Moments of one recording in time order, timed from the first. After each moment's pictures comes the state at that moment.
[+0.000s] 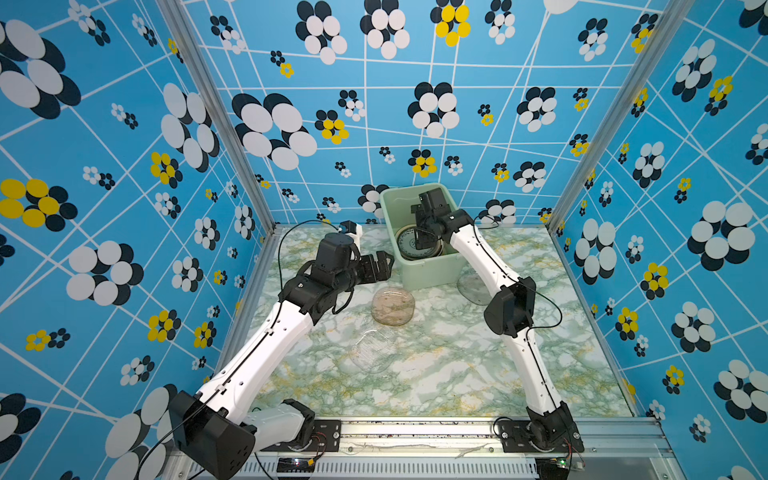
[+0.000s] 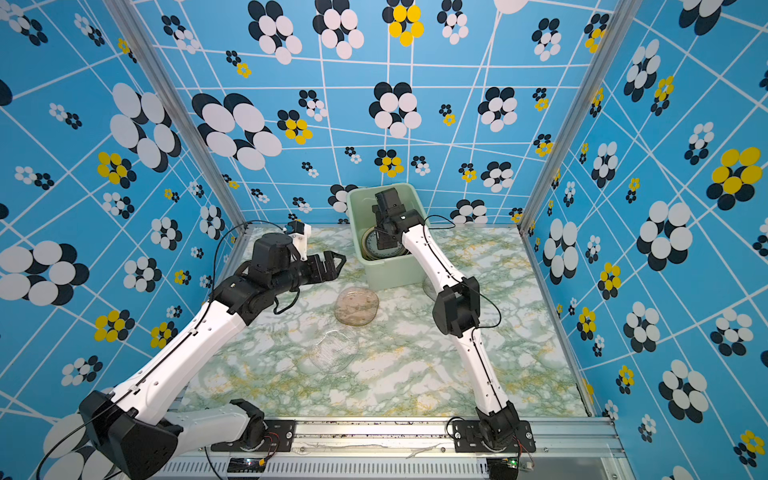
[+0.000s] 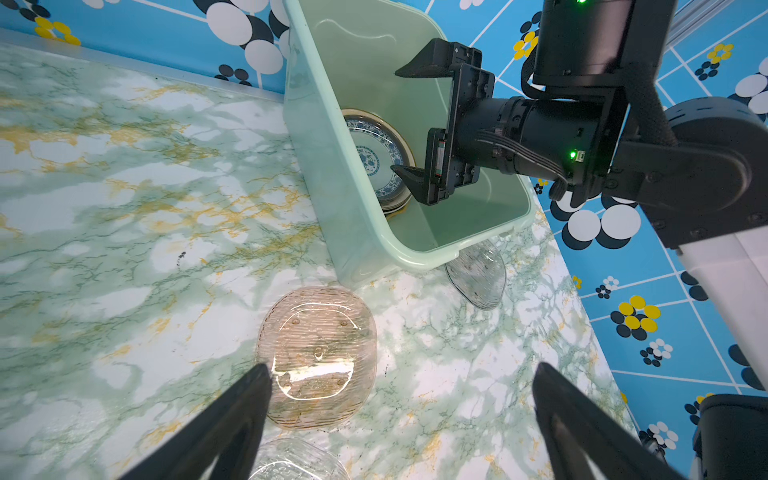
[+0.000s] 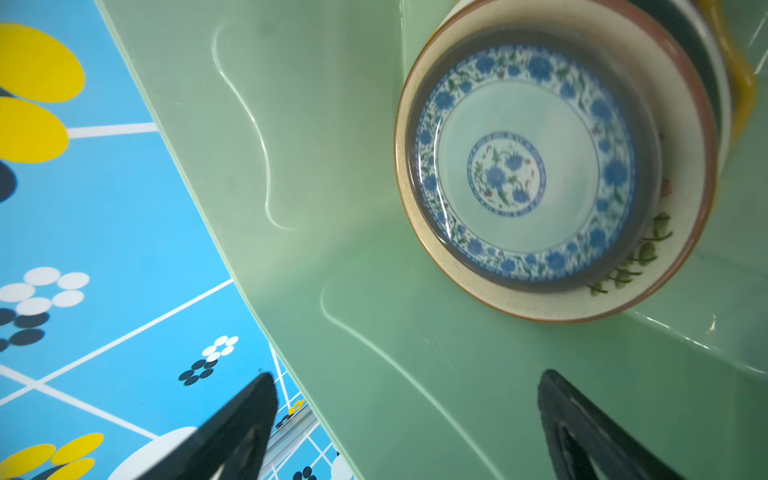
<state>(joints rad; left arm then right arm) -0.47 1.23 1.23 -0.50 0.11 -0.53 0.50 2.48 2.59 -0.85 0.05 1.76</state>
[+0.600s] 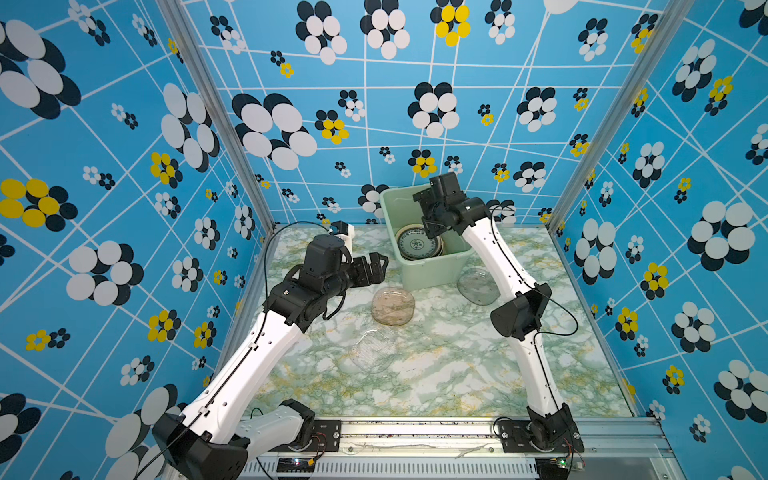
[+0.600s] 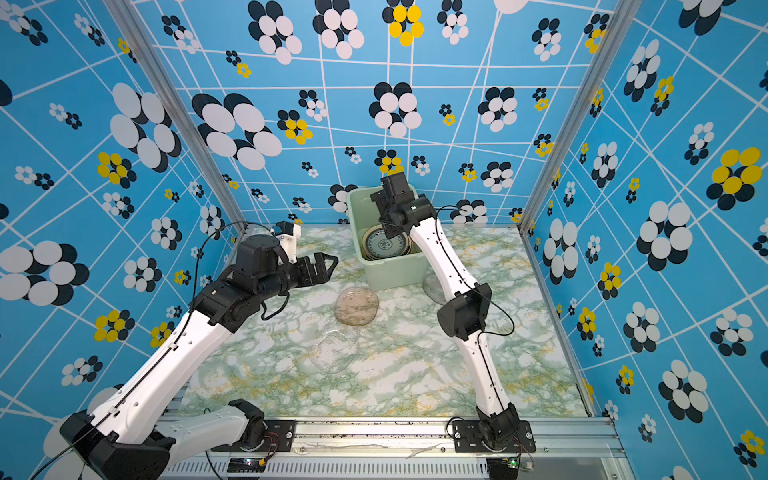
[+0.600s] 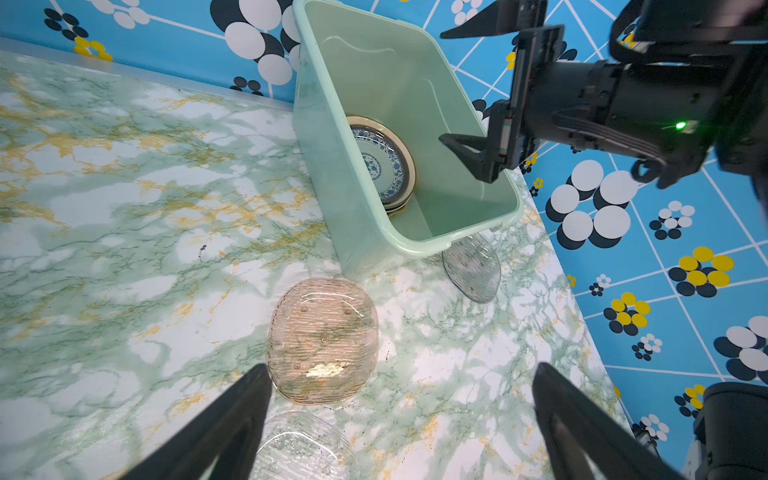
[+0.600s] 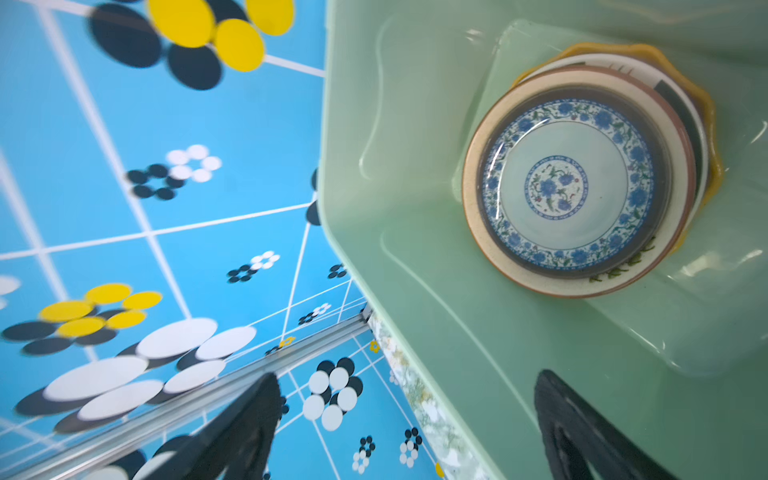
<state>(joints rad) -0.46 1.15 1.27 -0.61 0.12 -0.53 0.49 2.34 2.71 -0.99 0.04 1.40</state>
